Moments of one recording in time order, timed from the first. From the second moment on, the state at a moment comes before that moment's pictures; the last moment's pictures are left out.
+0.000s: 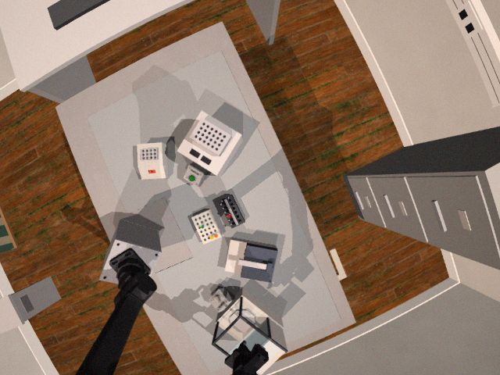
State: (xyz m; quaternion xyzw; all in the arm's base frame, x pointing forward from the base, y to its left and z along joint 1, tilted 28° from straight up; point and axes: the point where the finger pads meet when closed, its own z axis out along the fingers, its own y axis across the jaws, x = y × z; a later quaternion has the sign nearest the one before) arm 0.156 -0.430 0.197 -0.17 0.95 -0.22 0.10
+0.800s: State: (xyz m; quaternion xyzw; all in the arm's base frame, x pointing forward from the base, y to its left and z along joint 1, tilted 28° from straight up) arm 0.161 -0.448 0.207 -0.17 0.95 -0.22 0.10
